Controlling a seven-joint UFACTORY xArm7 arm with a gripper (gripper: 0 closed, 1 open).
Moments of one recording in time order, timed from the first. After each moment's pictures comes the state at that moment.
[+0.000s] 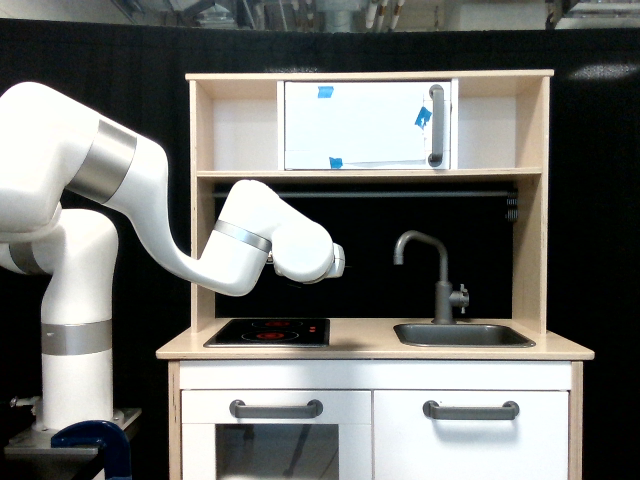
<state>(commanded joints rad) 1.25 -1.11 -1.54 0.52 0.43 0.89 -1.94</state>
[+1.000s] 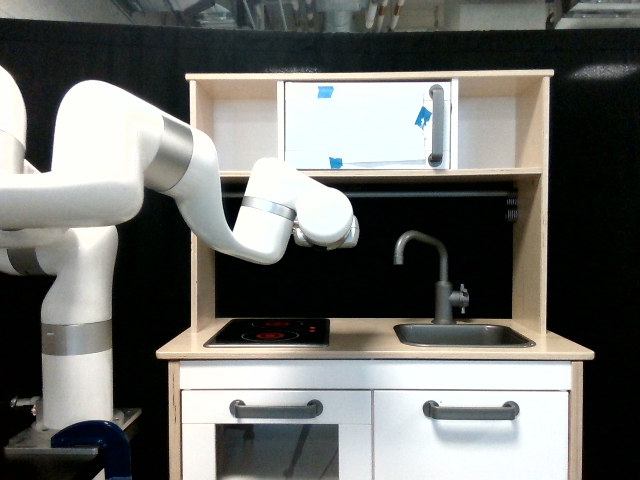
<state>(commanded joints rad) 1.53 -1.17 -1.41 0.56 0.51 0.61 -1.82</state>
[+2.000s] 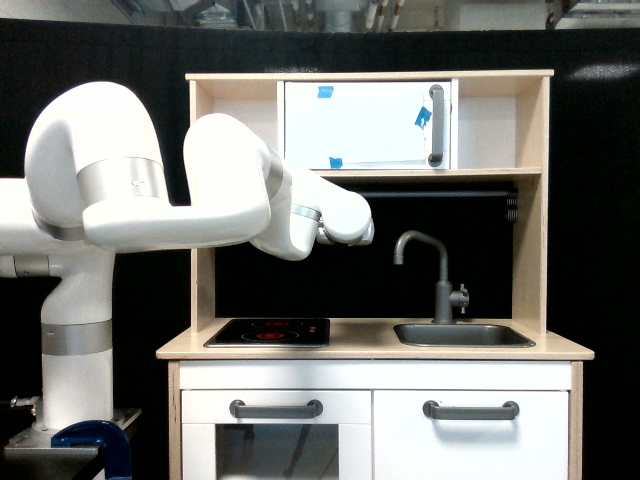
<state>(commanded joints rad) 1.97 -1.25 -1.47 0.69 0.49 0.29 -1.79</state>
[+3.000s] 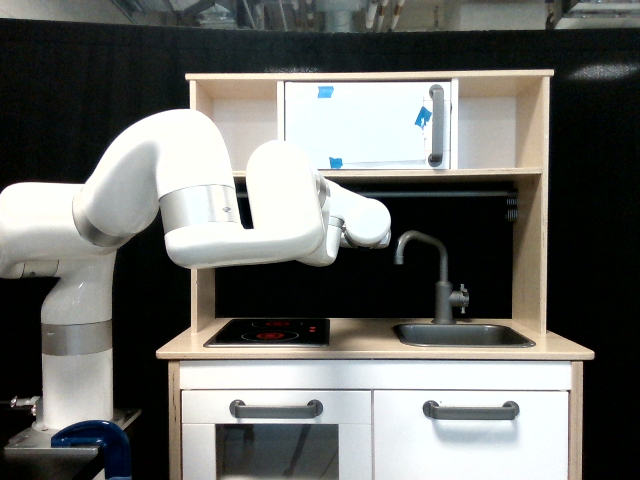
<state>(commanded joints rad) 2.25 -1.30 -1.54 0.86 0.38 0.18 -1.72</state>
